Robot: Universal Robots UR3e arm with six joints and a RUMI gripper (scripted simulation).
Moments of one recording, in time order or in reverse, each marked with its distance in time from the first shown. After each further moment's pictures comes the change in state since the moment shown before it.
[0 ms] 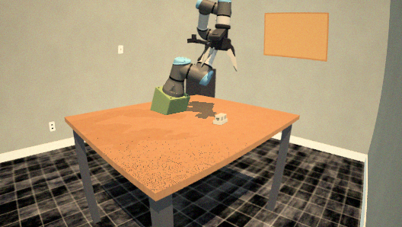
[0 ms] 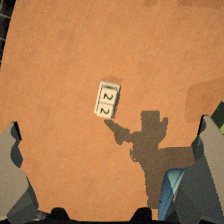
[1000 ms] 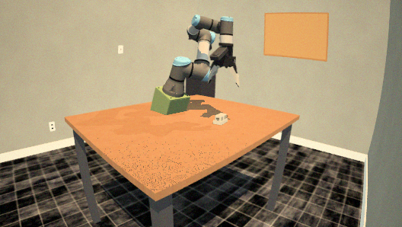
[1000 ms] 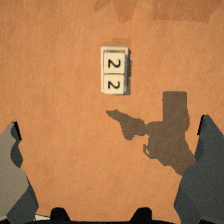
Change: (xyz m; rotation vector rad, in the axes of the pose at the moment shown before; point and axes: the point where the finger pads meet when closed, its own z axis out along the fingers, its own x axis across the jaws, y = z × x) arm -0.013 0.080 0.078 -0.040 -0.033 0.212
